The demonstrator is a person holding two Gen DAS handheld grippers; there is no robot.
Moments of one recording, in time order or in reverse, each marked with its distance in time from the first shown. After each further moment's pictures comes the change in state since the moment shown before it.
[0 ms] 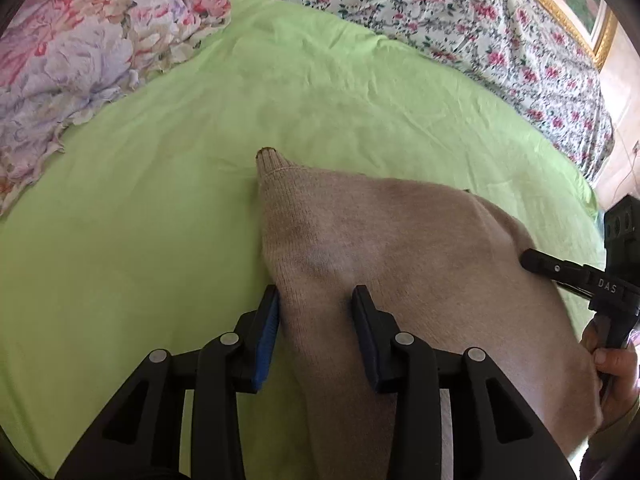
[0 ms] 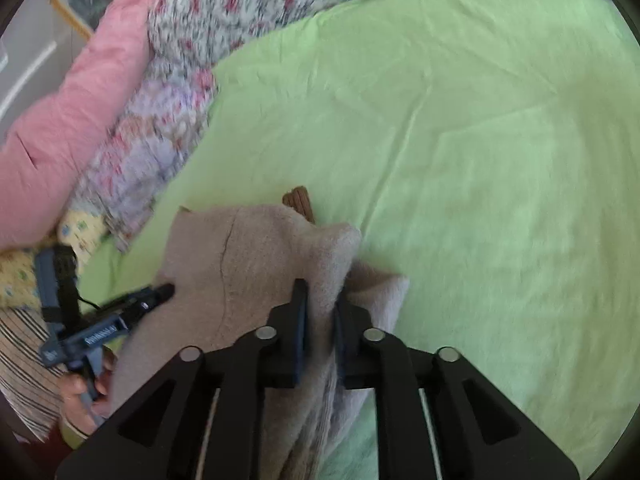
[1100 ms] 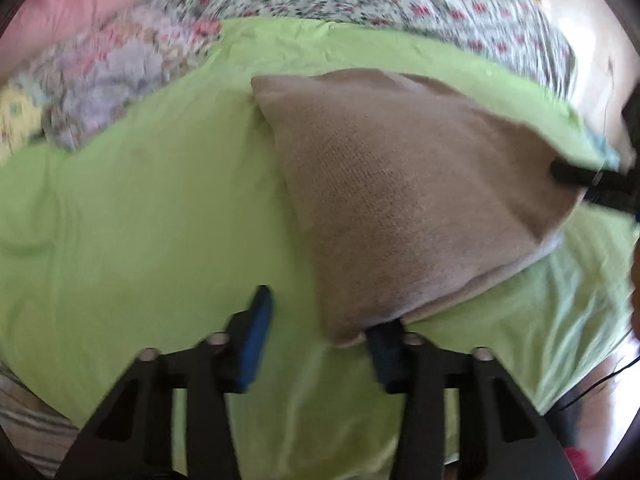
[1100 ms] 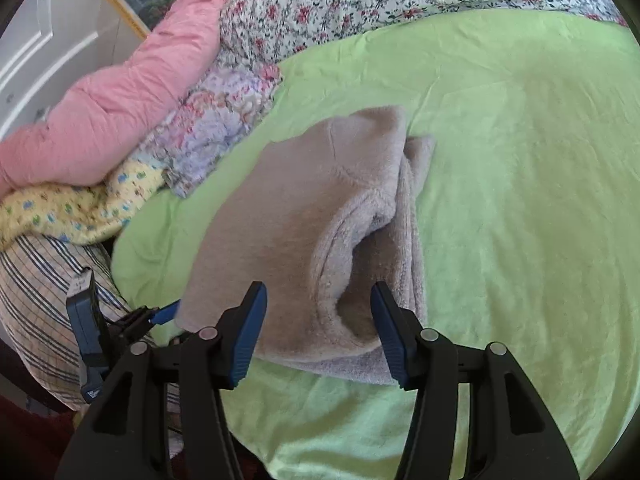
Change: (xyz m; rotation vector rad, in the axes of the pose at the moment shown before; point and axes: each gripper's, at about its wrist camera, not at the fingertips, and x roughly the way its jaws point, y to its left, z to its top) left arm -0.092 -0.040 -0.188 0.155 -0.061 0.086; right arm -0.094 0.073 -0.150 -0.134 -0.067 0.015
